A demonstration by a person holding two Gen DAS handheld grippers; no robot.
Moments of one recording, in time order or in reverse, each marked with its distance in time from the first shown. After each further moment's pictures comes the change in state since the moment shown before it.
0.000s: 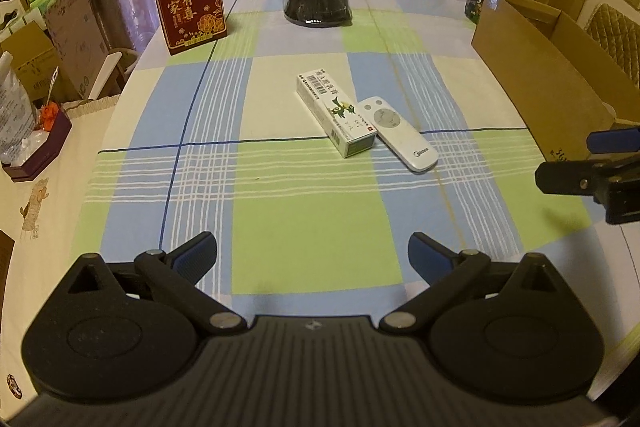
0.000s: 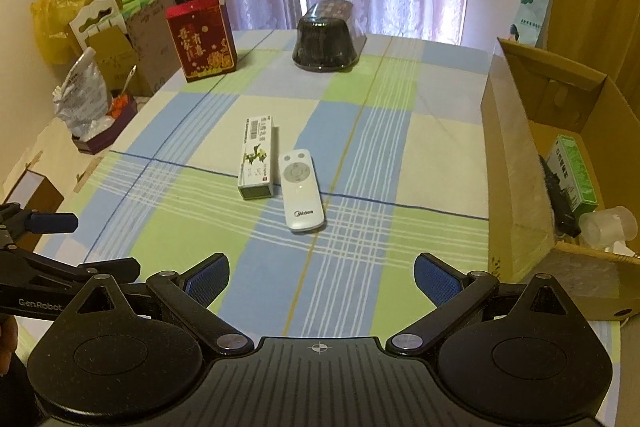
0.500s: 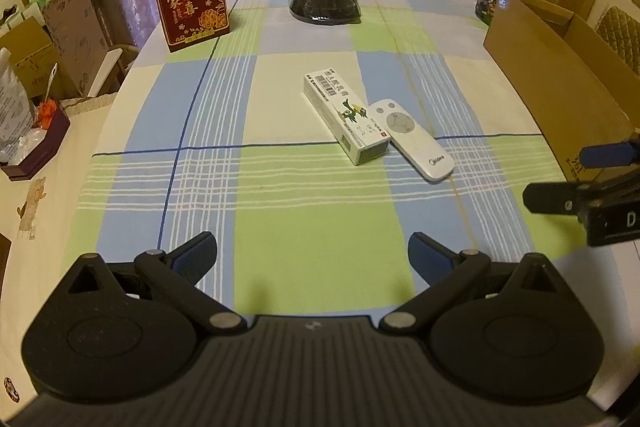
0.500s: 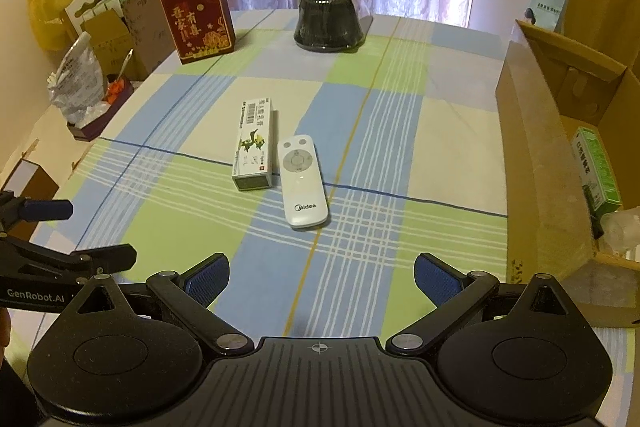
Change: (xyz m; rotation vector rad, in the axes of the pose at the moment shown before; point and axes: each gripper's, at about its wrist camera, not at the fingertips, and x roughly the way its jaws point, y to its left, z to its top) left arm 0.024 0.006 0.011 -0.009 0.005 0.006; right arm 0.035 0.000 0.006 -0.008 0.049 0.002
